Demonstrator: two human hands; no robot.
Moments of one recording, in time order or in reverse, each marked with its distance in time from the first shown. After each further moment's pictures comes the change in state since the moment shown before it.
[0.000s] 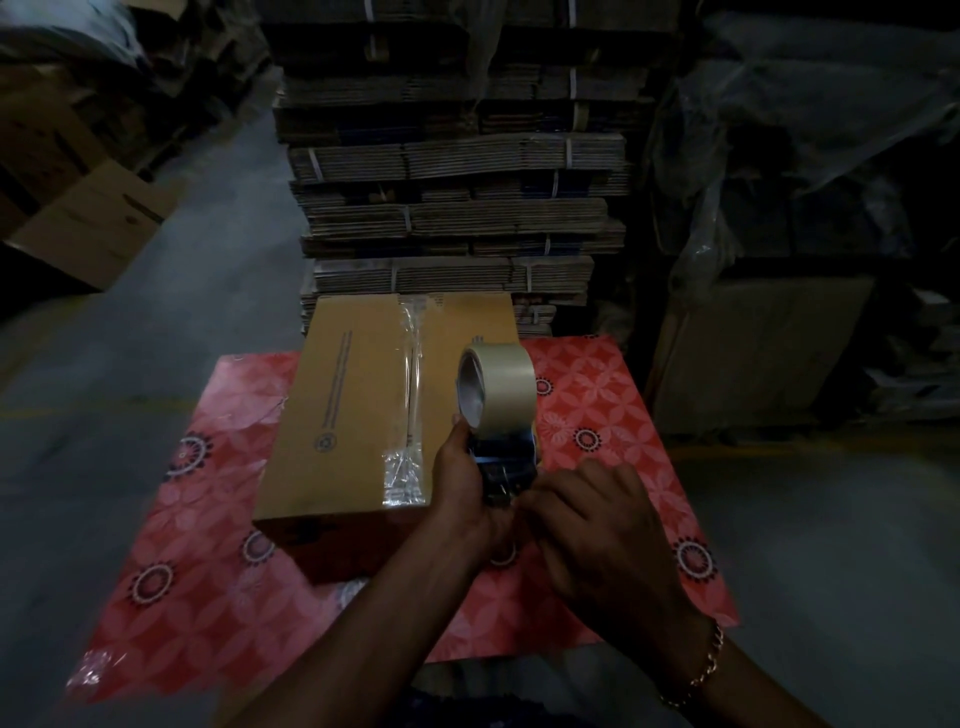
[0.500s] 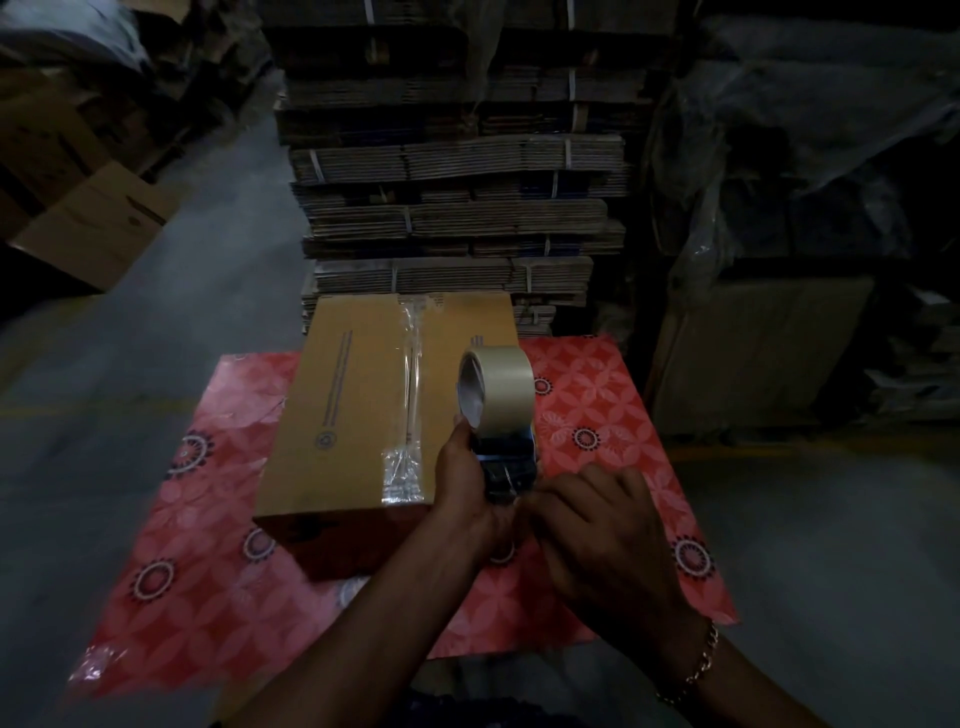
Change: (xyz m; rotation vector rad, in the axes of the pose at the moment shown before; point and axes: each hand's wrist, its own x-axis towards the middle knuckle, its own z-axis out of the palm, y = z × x) left_hand 0.003 -0.006 0.000 0.012 -0.004 0.000; right_hand -0.007 0.003 0.002 -0.011 0.026 0.007
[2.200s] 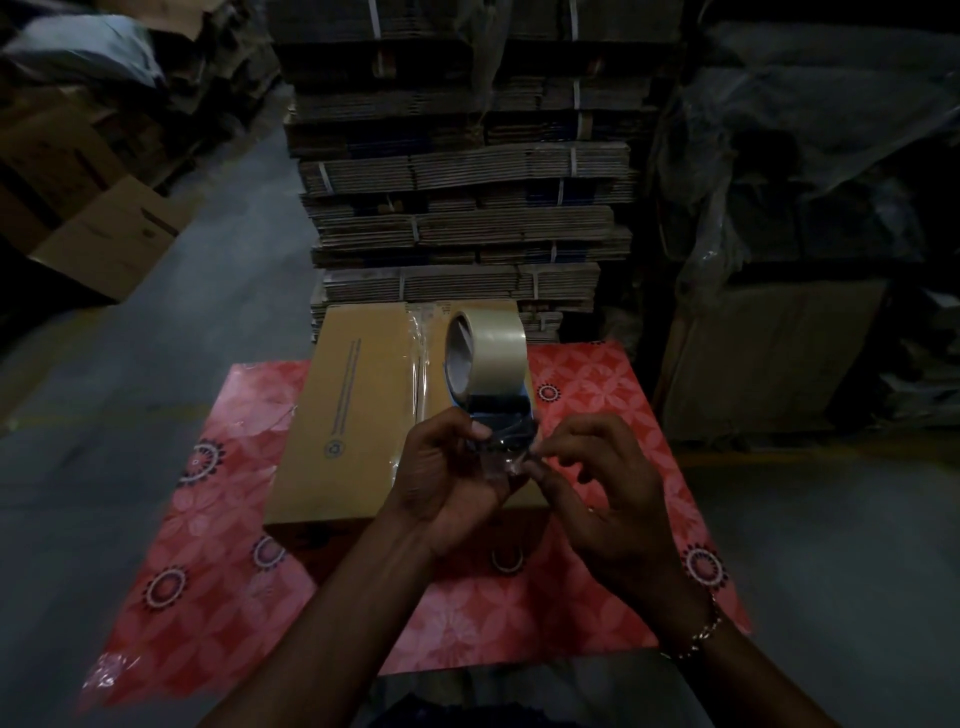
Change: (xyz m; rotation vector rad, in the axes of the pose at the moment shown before) left_hand -0.046 0.044 0.010 0.087 -0.432 0.017; right_hand 0.029 0.012 0.007 0.597 0.271 0.221
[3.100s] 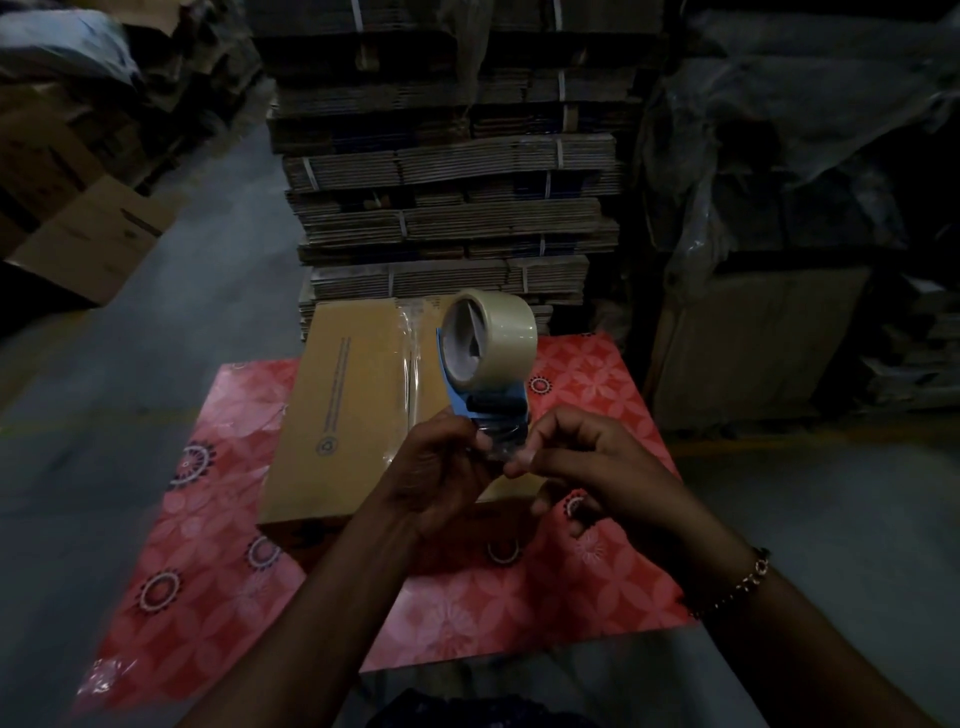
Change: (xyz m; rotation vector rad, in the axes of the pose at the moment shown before) left_hand 0.005 0.003 -0.012 0.312 -0.031 0.057; right_hand 0.036 -0.031 -0.025 0.515 -0.457 0.890
